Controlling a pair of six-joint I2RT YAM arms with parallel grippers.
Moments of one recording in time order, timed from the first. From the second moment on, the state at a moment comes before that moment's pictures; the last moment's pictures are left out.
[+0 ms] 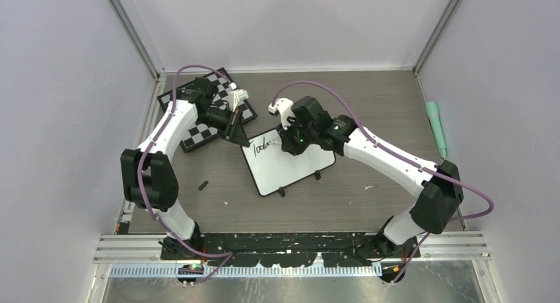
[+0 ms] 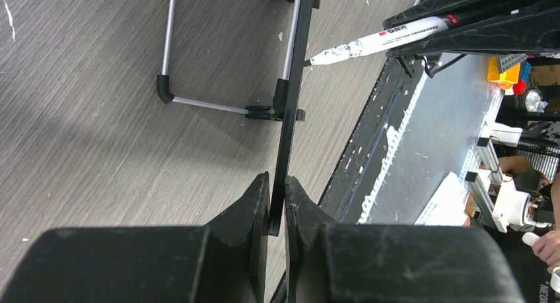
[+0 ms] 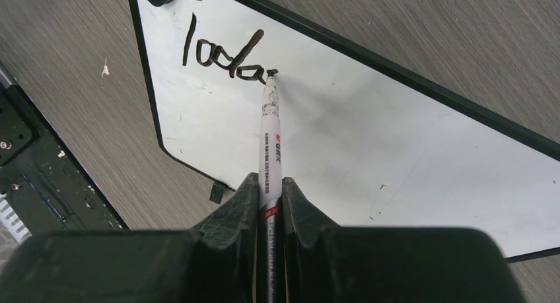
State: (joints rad) left arm -0.17 1.68 1.45 -1.08 0.92 0.39; right arm 0.80 1.52 1.35 -0.58 -0.13 -0.03
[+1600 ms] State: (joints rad) left arm -0.17 1.68 1.45 -1.07 0.92 0.39; right arm 0.75 1.52 1.37 -0.61 -0.14 -0.04
